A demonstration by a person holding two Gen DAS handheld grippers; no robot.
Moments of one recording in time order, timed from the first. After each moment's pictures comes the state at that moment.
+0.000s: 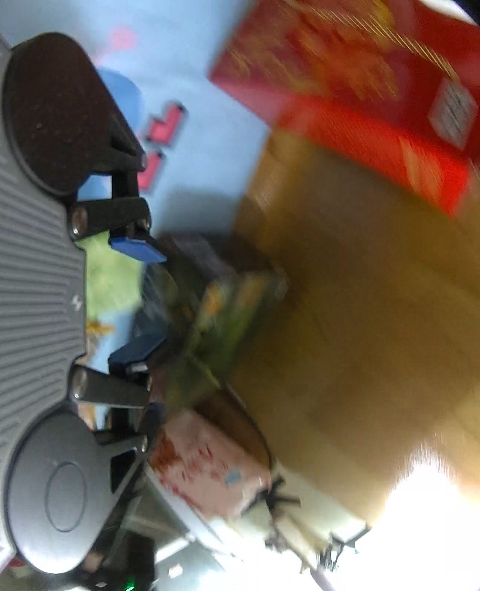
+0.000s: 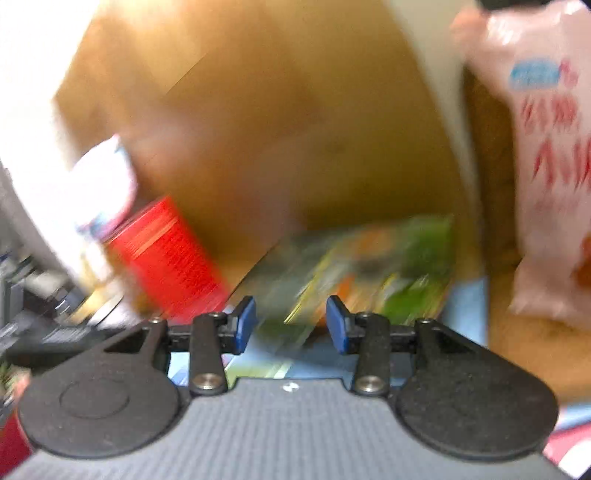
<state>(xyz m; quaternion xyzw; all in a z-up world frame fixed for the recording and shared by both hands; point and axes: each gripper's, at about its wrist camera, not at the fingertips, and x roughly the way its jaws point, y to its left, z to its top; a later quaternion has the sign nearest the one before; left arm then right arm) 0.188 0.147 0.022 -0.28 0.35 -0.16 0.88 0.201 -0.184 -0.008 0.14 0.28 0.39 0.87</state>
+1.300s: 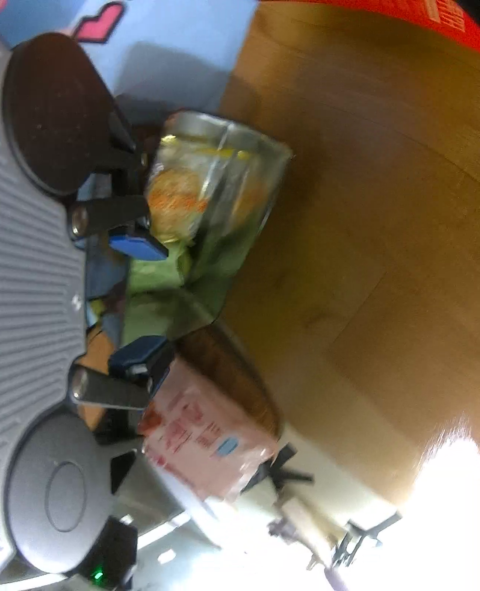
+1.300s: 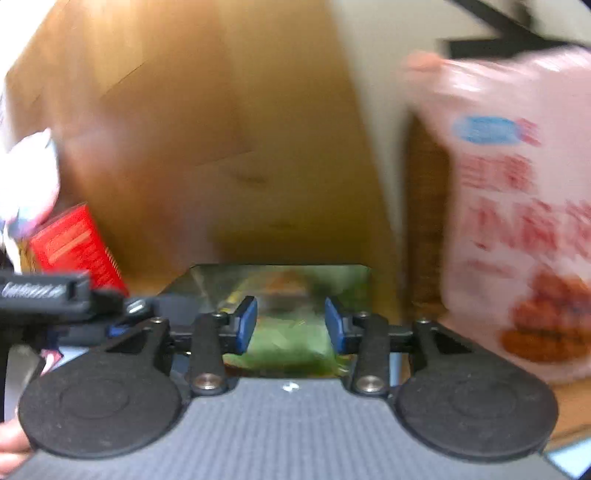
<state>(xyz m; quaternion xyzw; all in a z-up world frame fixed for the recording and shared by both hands) 0.237 0.045 0.053 -0.29 0.34 -0.22 0.87 0.226 -0.217 0.011 0.11 0.21 0.25 0.94</state>
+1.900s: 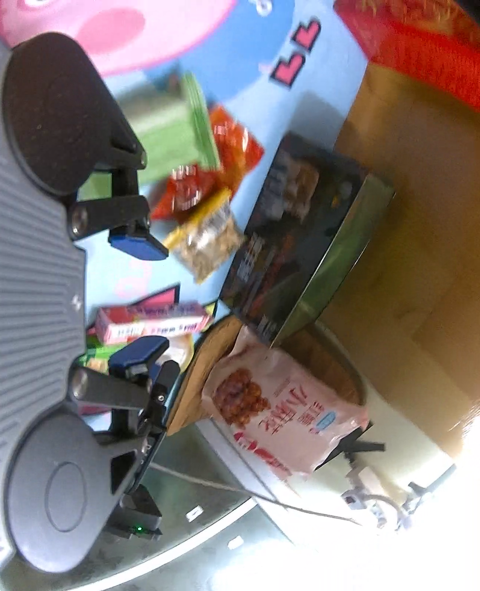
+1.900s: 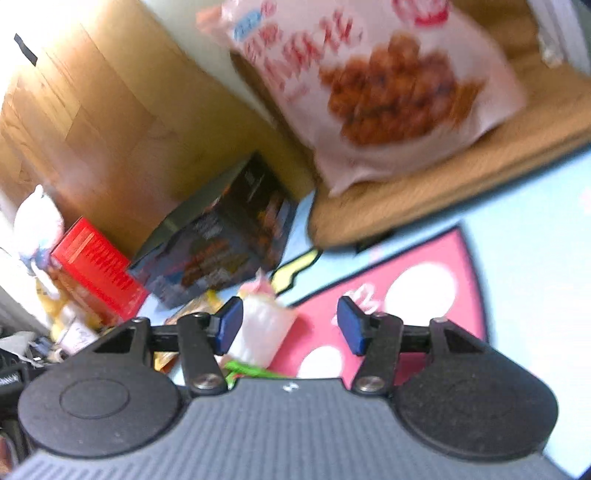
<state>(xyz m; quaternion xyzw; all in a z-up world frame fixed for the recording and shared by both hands) 0.115 0.043 -0.001 -0.28 0.36 -0.22 0.86 0.160 -0.298 -0.077 0.26 0.29 0.26 0.88</state>
